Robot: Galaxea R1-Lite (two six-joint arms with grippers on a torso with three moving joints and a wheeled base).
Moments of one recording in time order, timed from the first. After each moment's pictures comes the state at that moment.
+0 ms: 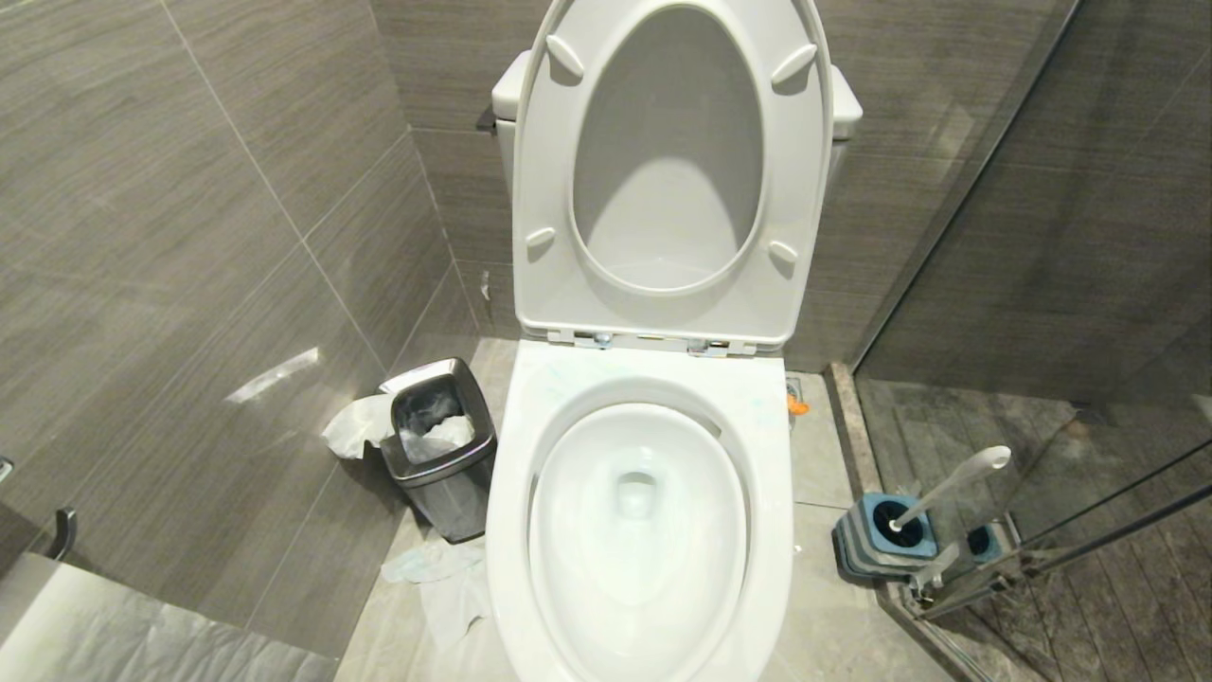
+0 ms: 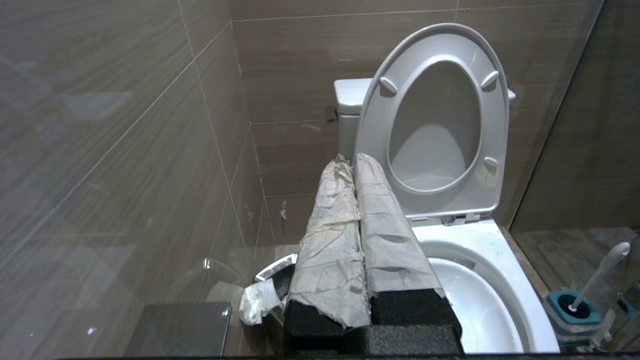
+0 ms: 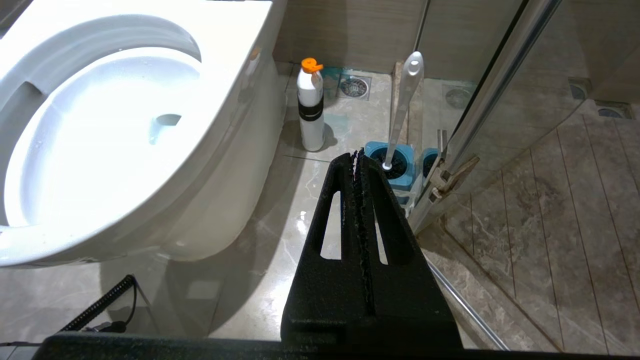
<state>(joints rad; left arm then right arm) 0.06 0.40 -1.21 0.41 -0.23 0.00 0.01 0.00 0.00 0.00 -0.02 0.05</state>
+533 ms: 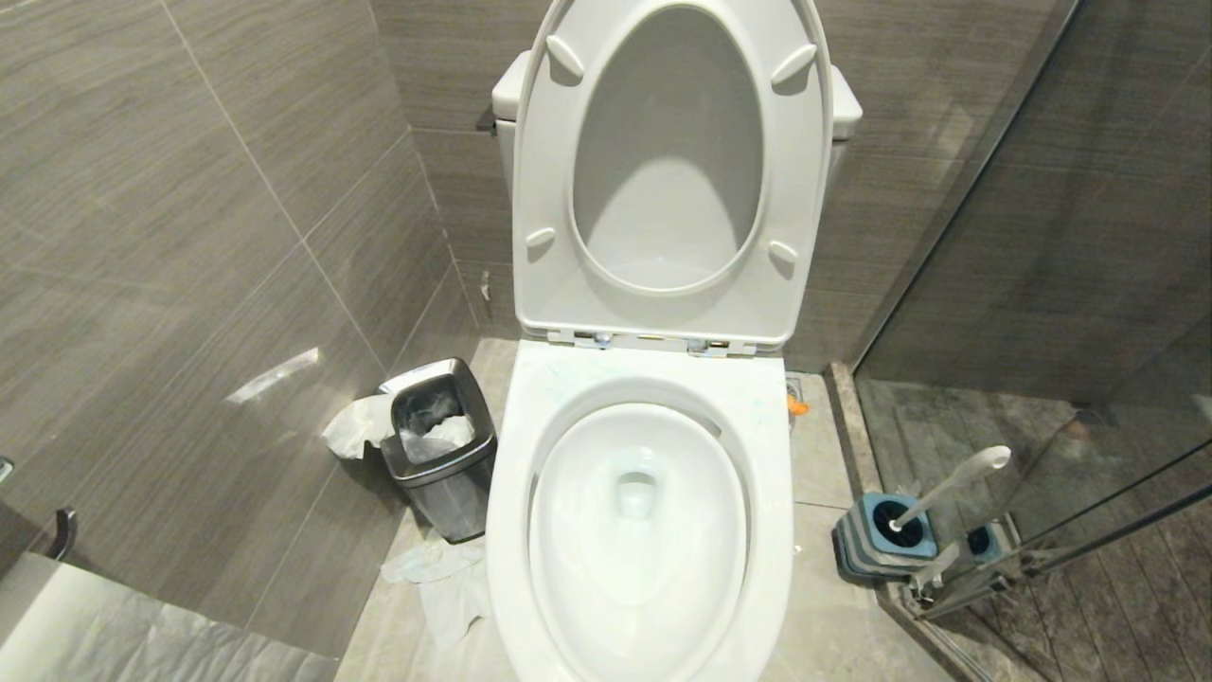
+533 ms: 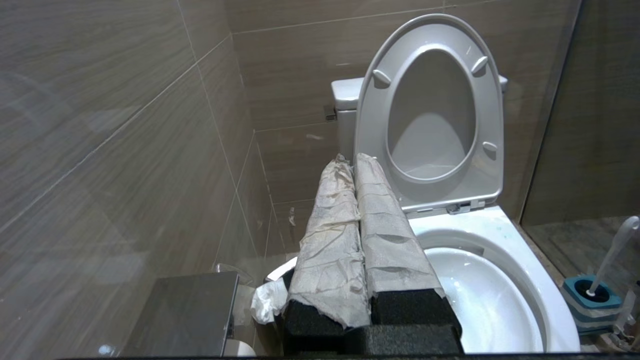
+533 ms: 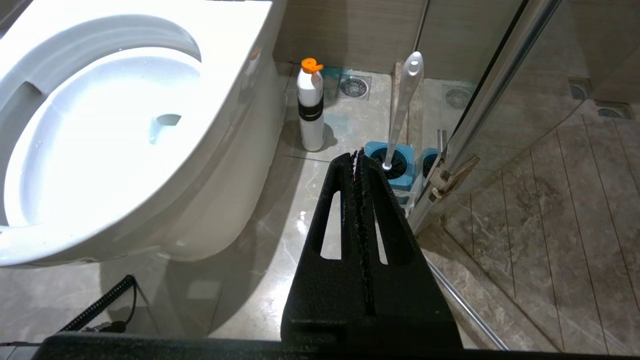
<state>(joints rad) 0.01 0.17 -1.03 0.40 -0.21 0.07 0.01 0.00 0.00 0.00 -0.01 0.05</state>
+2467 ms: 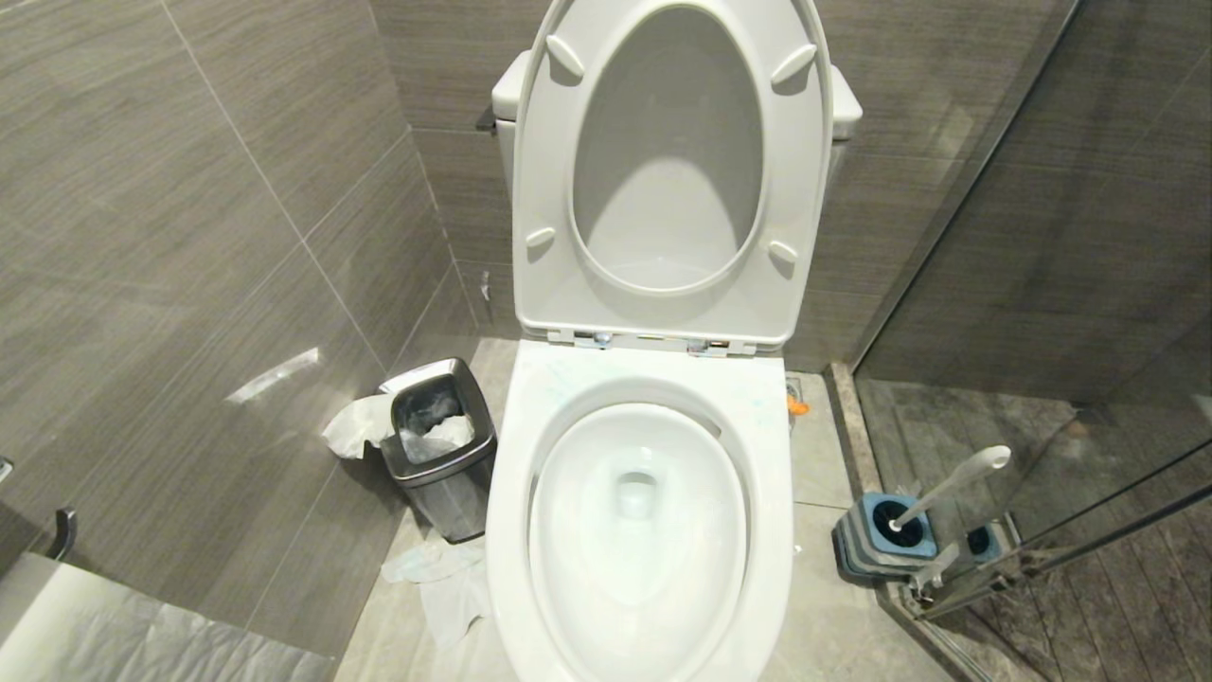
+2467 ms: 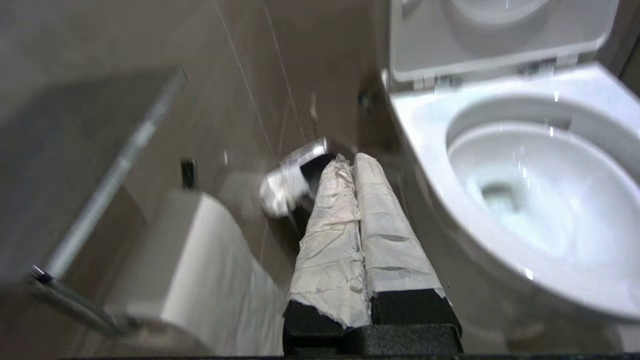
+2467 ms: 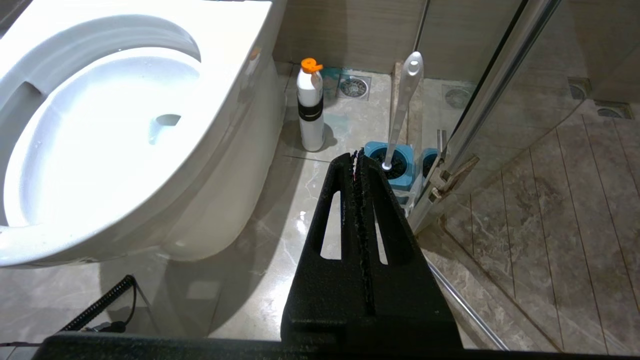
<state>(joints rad) 0.00 0.00 0.00 -0.25 -0.11 0.17 0.01 0.00 0.00 0.00 -0.02 0.05</state>
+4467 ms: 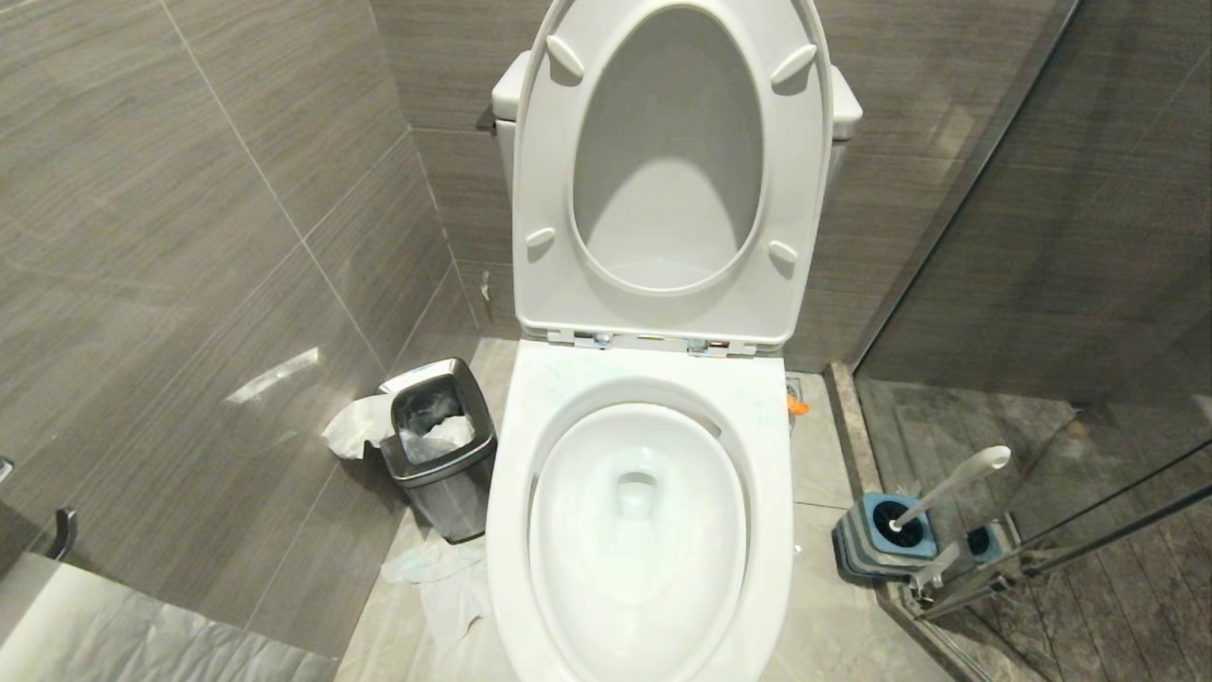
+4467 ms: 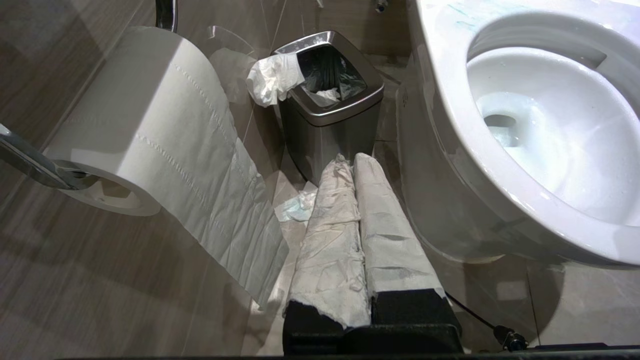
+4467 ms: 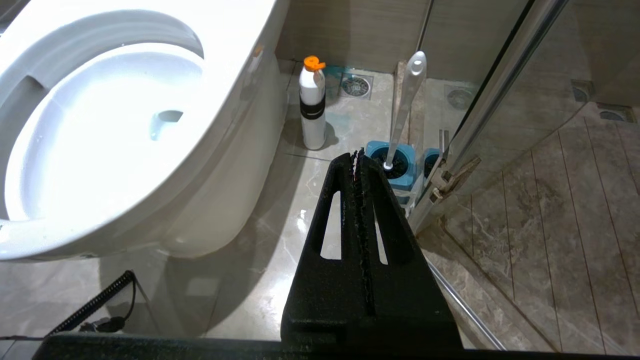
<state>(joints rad) 0.00 0.00 0.00 0.01 -0.01 0.01 0.01 0.00 0.00 0.00 0.00 0.04</state>
